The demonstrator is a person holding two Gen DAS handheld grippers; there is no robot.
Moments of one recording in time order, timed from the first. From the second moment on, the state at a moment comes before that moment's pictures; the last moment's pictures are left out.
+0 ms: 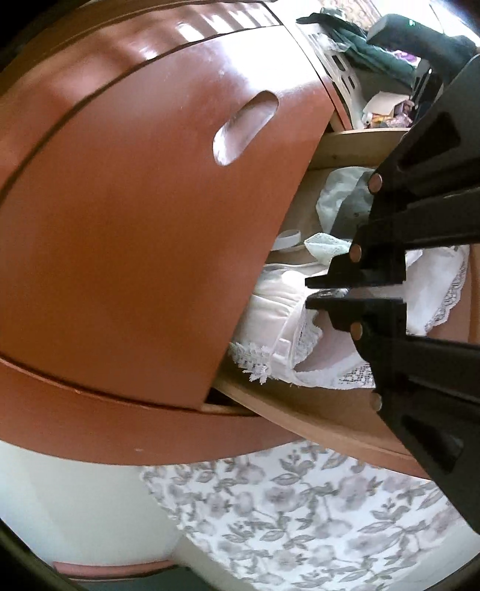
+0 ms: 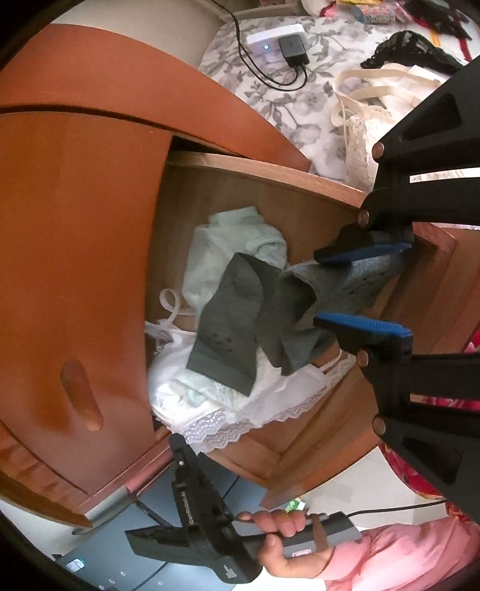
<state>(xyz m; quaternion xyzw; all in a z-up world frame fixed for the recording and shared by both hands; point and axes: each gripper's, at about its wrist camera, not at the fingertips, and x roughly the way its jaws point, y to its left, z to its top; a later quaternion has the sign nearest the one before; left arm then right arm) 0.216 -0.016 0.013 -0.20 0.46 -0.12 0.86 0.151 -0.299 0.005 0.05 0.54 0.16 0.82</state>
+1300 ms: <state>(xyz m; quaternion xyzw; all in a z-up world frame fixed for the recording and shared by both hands) 0.249 -0.022 -0.029 -0.26 0.52 -0.12 0.81 0.168 -0.277 -0.026 0.02 0.60 0.19 0.77</state>
